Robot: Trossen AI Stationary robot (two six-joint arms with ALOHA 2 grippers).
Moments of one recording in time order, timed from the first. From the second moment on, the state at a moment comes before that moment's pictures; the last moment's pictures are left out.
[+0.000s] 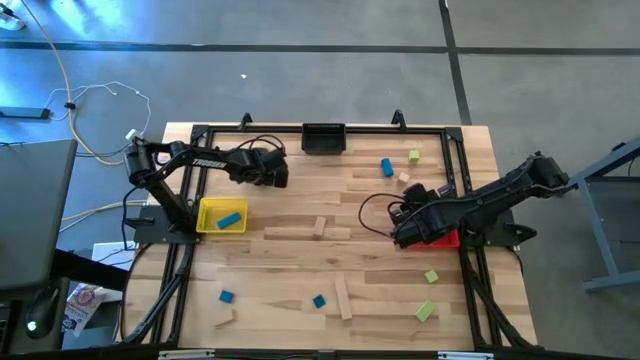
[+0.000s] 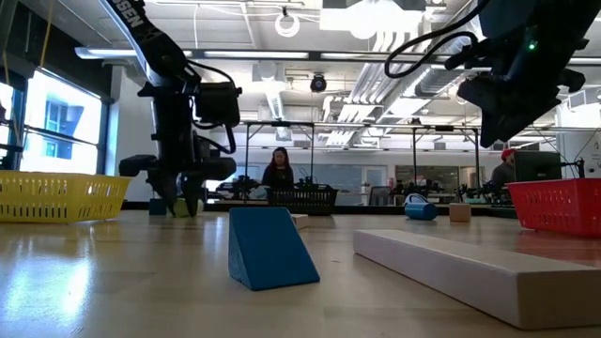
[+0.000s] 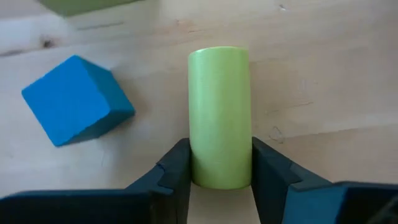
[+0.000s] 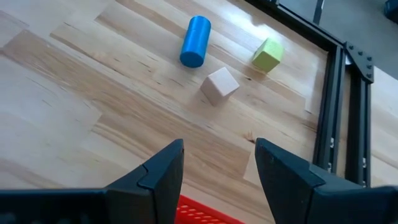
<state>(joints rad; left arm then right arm) 0.58 1.67 0.80 -0.51 -0.33 -0.93 0.32 1.37 0.87 -1.27 0.73 1.46</state>
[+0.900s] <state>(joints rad) 0.56 1.64 1.01 -0.26 -0.21 -0.49 0.32 1.37 0.87 -1.10 0.73 1.46</state>
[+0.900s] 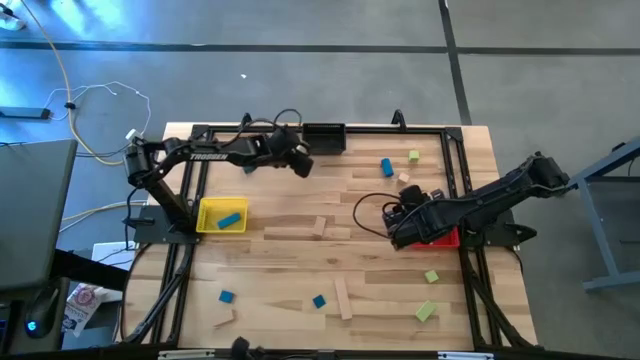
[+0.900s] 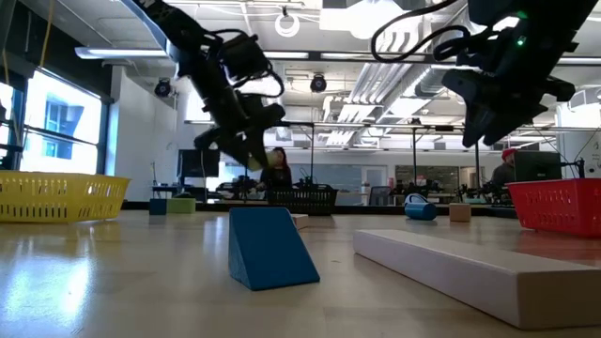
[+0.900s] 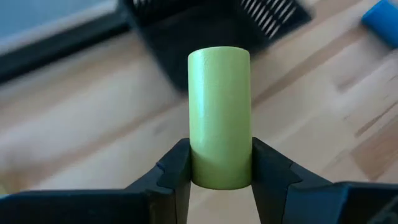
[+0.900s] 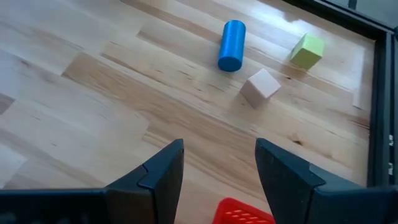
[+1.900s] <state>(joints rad) 0.76 1.75 1.04 0.14 0.09 0.05 0.16 1.37 0.87 -1.07 0.75 1.45</state>
